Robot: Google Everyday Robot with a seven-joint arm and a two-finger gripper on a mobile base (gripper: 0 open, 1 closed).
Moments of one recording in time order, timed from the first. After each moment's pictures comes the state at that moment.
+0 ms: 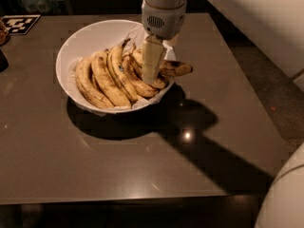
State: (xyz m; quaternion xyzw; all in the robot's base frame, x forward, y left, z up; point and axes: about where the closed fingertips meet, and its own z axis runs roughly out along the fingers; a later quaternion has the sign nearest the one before) arm 0.578 -0.032 0.935 -0.54 0.84 -0.03 0.06
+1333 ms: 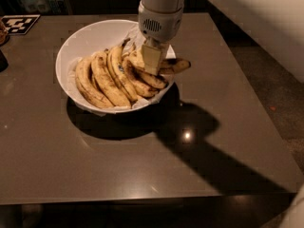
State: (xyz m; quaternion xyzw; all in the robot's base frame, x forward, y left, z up) arm 0.572 -0.020 0.934 -0.54 0.83 -0.02 0.09
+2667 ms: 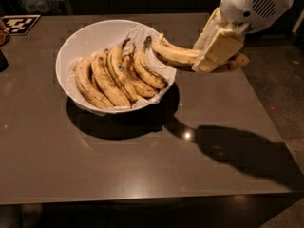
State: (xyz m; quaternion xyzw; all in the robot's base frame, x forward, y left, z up) arm 0.481 -0.103 1.009 -0.64 0.73 0.11 0.22
